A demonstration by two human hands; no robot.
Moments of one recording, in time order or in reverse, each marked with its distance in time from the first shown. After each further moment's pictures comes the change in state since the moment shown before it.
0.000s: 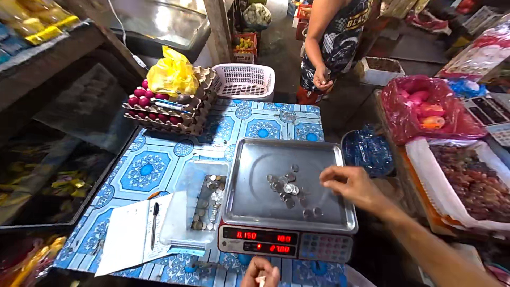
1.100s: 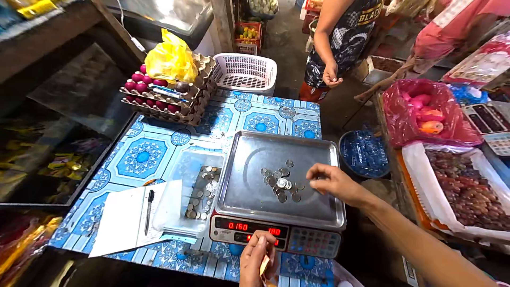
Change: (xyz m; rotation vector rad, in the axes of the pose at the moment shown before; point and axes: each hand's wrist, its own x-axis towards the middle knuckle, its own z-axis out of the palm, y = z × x) left_hand 0.024 0.013 0.026 -0.259 -0.168 -0.142; right_hand 0.019 0.005 0.004 0.398 -0.294 0.192
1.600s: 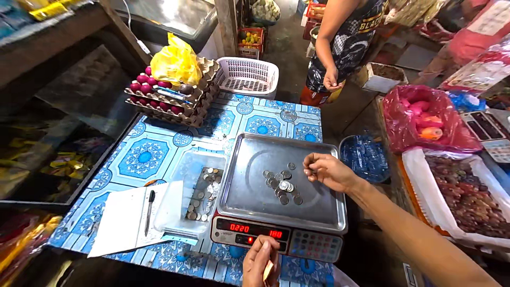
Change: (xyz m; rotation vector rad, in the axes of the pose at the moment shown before) left_hand -0.006 -0.001 -0.001 0.029 0.032 -0.042; right_hand 0.038 -0.018 0.000 0.416 0.066 0.146
